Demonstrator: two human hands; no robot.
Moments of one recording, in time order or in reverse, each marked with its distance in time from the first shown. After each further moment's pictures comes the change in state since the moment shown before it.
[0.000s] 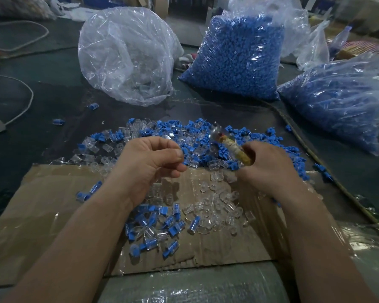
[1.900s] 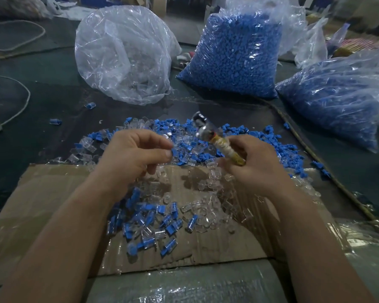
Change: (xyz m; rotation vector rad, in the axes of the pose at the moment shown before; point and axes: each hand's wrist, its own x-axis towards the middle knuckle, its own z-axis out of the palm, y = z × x) left_hand -0.007 0.013 -0.014 0.361 -0.002 0.080; right_hand -0.007 -0.008 0.004 0.253 0.057 -0.257
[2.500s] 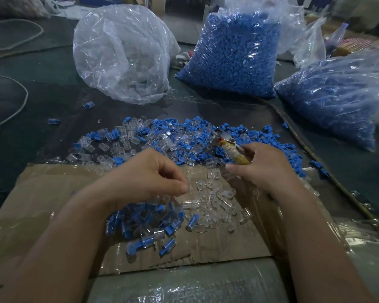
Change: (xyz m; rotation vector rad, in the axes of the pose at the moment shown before) left_hand -0.005 -0.003 0.006 0.319 -0.442 -0.025; right_hand 0.004 0.026 -0.001 -0.216 -0.059 0.395
